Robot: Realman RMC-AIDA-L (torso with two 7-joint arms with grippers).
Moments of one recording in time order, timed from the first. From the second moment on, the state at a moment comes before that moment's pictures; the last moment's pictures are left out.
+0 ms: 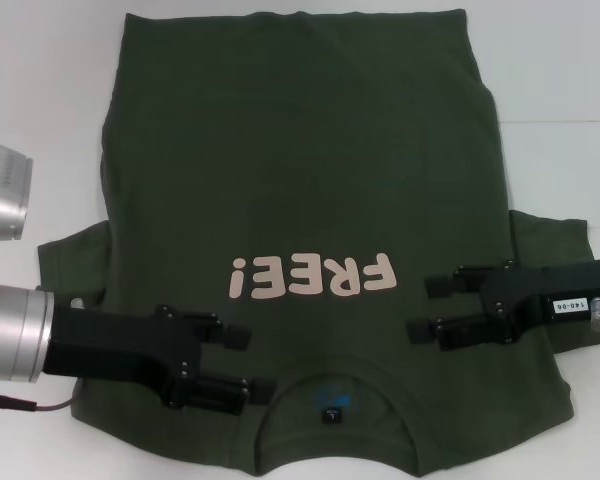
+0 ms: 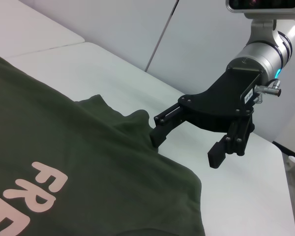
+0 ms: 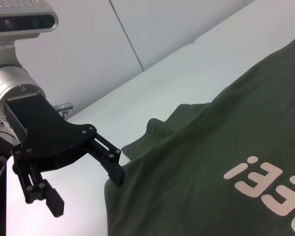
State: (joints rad) left arm -0.44 -2.16 0.85 1.07 2.13 1.77 -1.80; right arm 0.59 2.08 -0.73 -0.80 -2.17 -1.65 1.74
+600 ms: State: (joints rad) left arm -0.44 -2.16 0.85 1.07 2.13 1.77 -1.80; right arm 0.58 2.08 -0.72 -0.80 -2.17 -1.65 1.74
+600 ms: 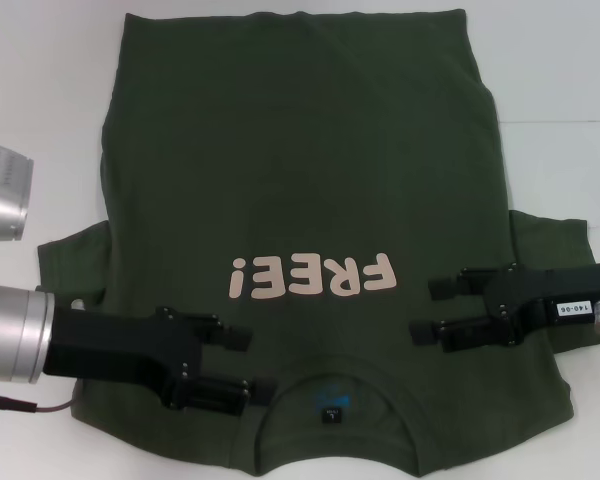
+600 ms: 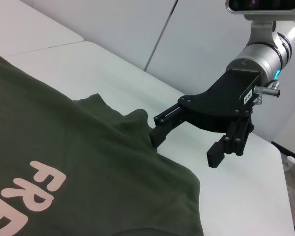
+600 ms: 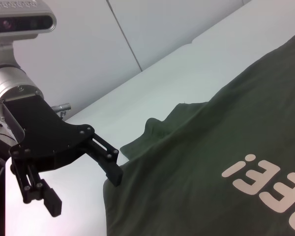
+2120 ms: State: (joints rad) left arm -0.45 -2.06 0.37 0.72 2.19 1.21 -2.33; right arm 0.78 1.90 -0.66 -0.57 -2.09 -1.14 2.39
